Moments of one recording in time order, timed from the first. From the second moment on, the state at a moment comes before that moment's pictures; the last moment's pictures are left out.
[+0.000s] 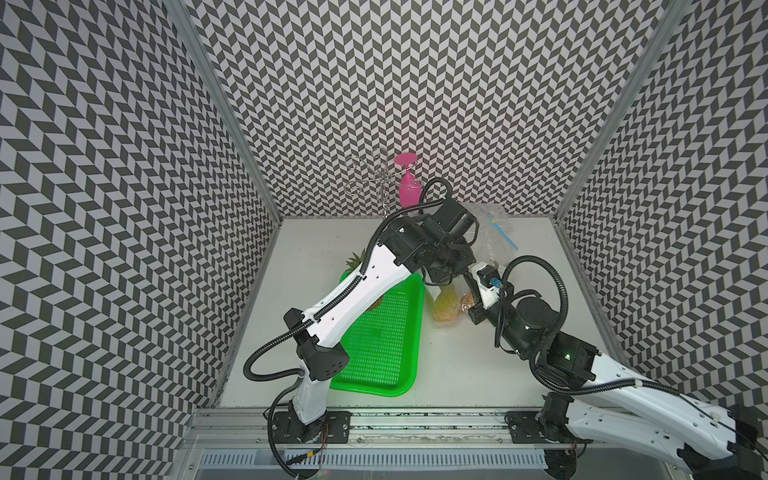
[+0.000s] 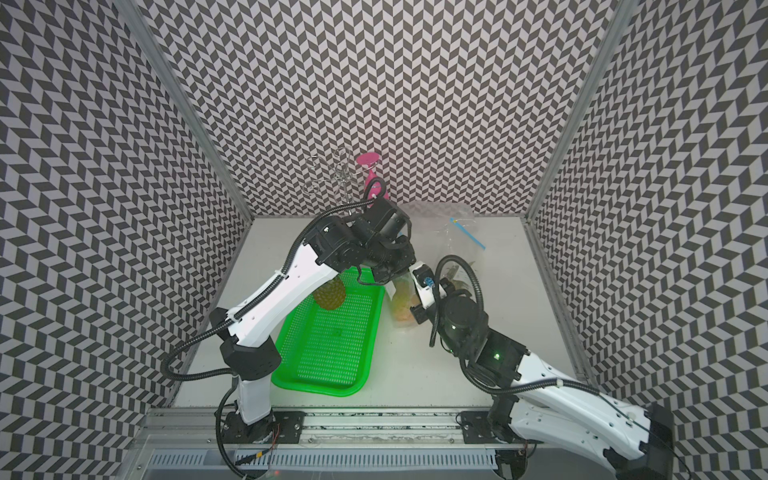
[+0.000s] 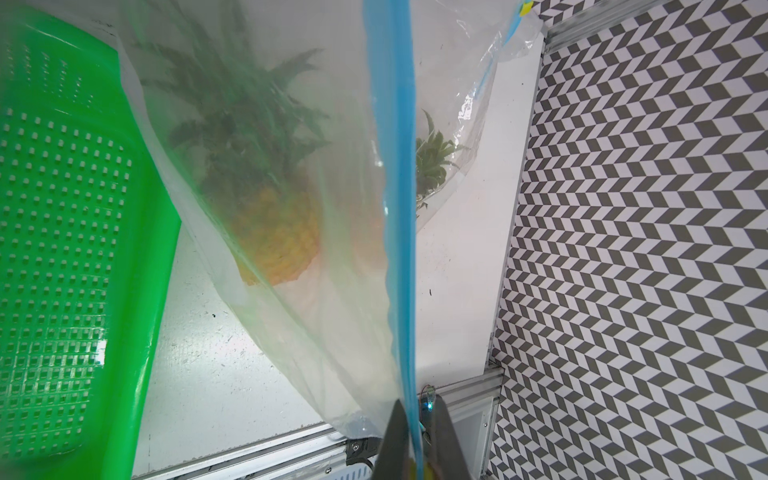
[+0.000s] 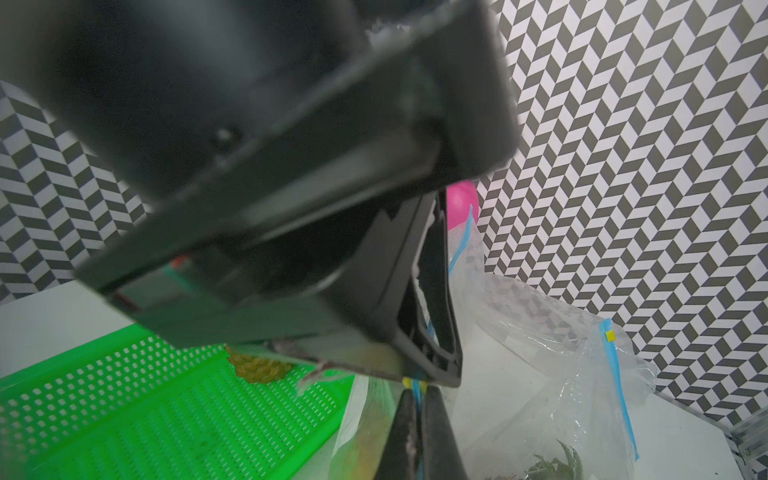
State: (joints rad) left arm -0.93 1.94 2.38 -1.30 0.04 -1.19; right arm 0.97 0.84 0.75 -0.01 0.47 -0.17
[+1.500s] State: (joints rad) left arm -0.85 1.97 2.41 -1.27 -0.11 -1.01; right arm 1.00 0.82 0.99 -0.55 0.44 0.15
